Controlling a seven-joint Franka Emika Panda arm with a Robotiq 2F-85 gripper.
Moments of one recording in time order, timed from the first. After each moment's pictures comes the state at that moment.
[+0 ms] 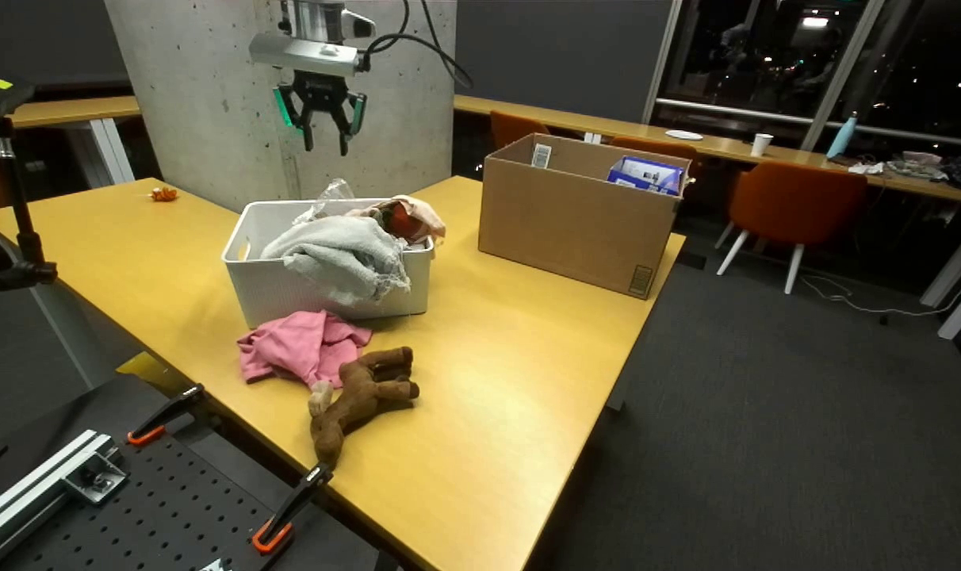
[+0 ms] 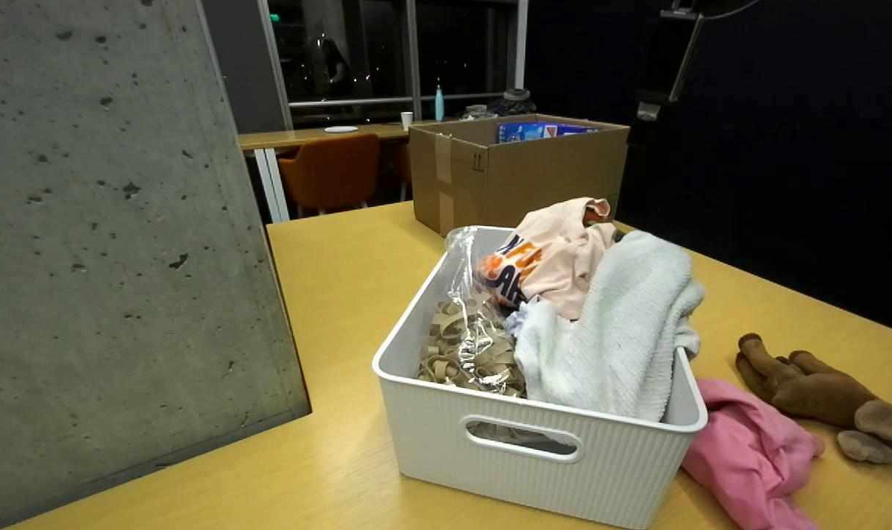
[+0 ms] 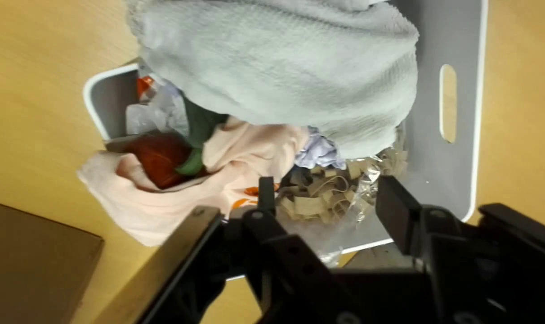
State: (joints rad) arm 0.09 0.34 0.13 -1.57 0.07 2.03 -0.39
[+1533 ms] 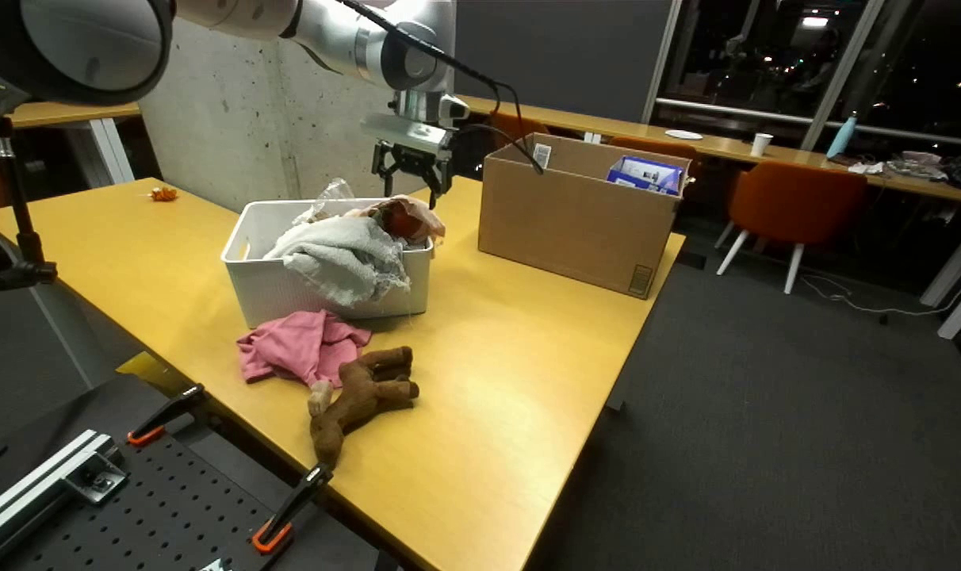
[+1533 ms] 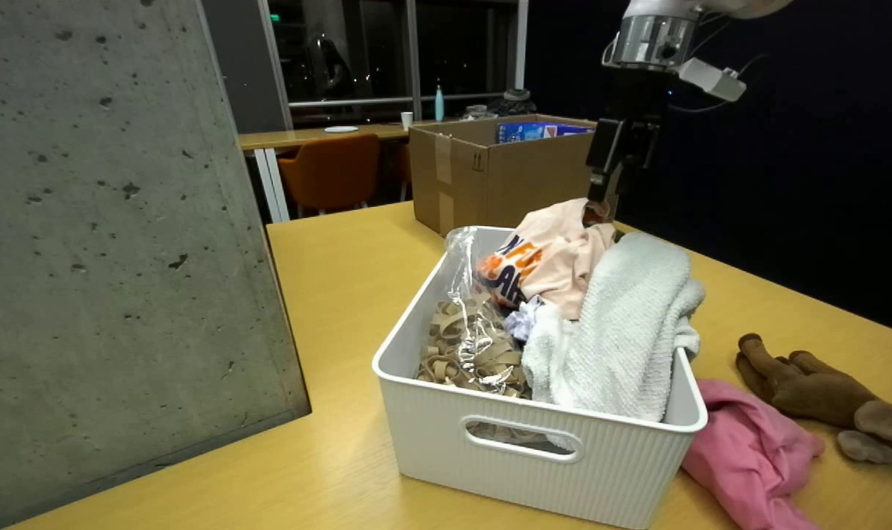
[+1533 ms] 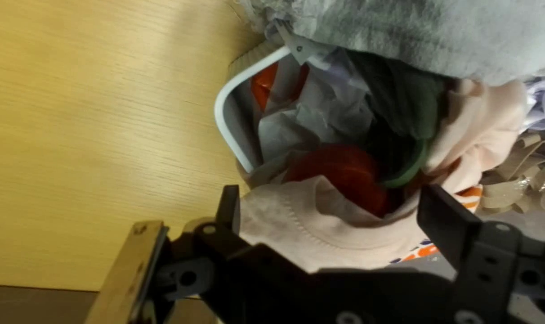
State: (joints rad) arm 0.01 0.85 0.08 -1.00 0.07 1.90 -0.27
